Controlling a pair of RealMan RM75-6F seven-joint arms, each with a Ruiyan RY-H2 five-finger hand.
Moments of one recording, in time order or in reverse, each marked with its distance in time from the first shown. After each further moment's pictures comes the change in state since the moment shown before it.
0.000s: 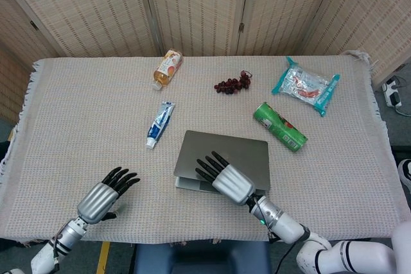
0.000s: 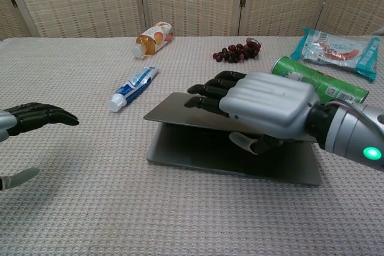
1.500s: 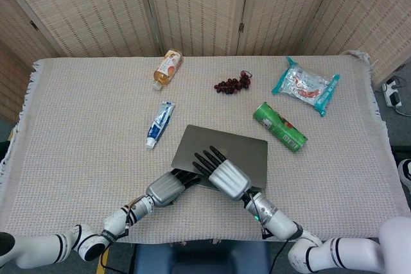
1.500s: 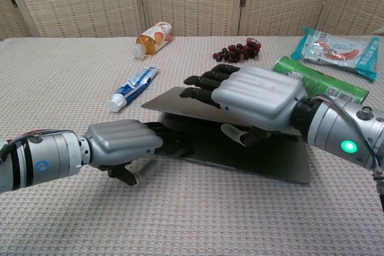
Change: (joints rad) left arm -0.389 -0.238 -0.130 -0.032 -0.354 -0.509 0.397; right arm 0.043 -0.060 -0.004 0.049 0.076 0.055 -0.009
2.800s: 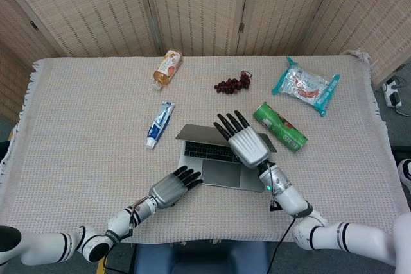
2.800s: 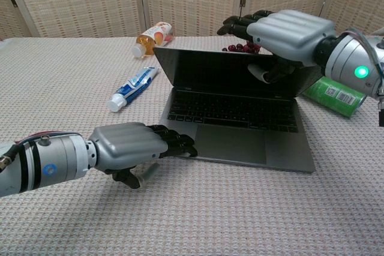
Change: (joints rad) left arm -0.057 -0.007 0.040 -0.039 -0.144 0.016 0.127; right arm 0.033 0.089 0.135 0.068 0.132 0.040 0.124
